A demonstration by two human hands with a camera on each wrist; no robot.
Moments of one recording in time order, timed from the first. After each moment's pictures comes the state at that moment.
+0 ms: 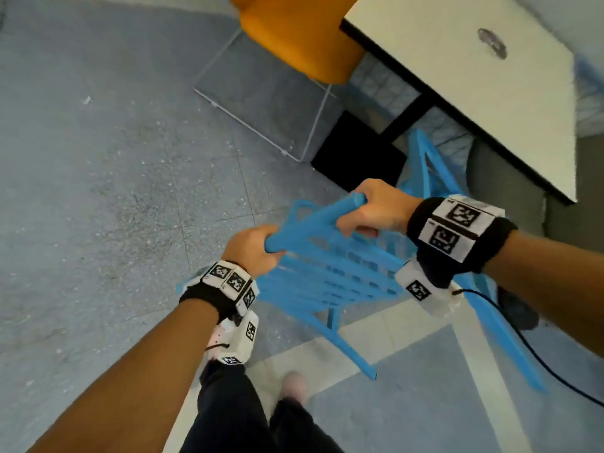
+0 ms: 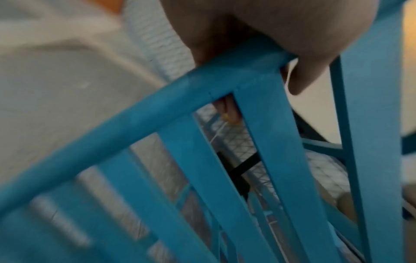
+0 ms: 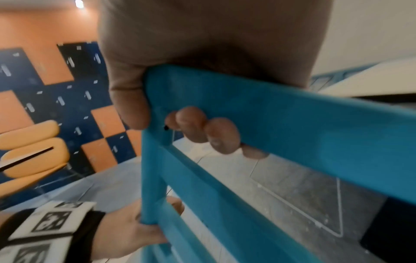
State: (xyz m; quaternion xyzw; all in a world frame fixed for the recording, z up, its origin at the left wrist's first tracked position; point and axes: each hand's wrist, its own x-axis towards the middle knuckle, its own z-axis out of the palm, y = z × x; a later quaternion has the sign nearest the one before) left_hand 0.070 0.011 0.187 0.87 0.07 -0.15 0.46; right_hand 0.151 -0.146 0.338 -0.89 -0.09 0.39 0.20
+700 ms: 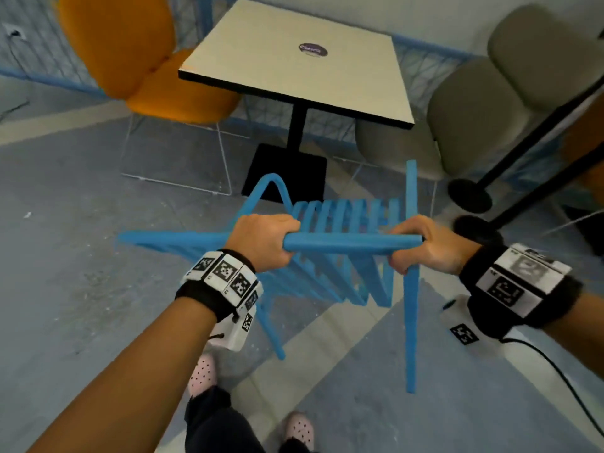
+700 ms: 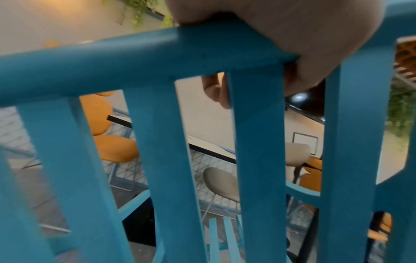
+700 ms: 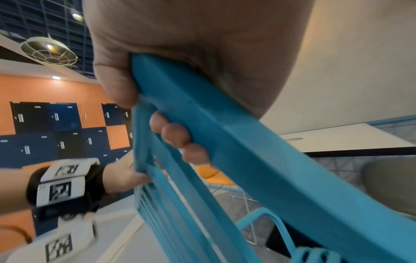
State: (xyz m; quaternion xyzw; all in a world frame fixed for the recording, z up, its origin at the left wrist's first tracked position) left_hand -0.063 -0.233 0.319 0.92 -0.32 0.11 0.23; right_hand -0.118 -0.470 0.410 -0.89 -0.04 0.23 0.40
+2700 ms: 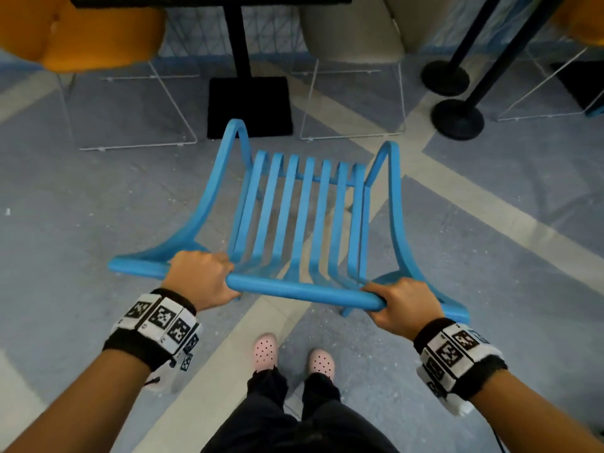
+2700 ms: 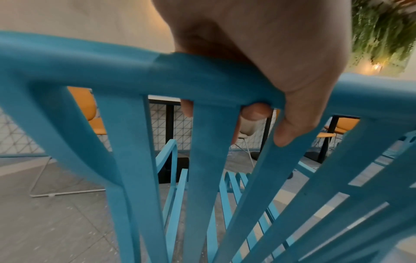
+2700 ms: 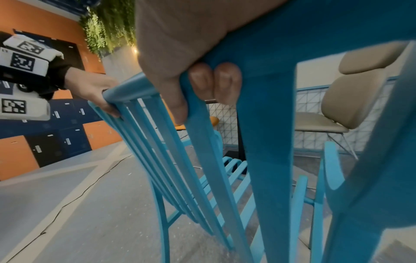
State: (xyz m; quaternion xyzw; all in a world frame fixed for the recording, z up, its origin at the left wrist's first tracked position) left_hand -0.226 -0.194 0.267 0.93 -0.32 -0.16 -0.07; right_hand -0.378 -0.468 0.255 -0.98 0.07 0.13 0.09
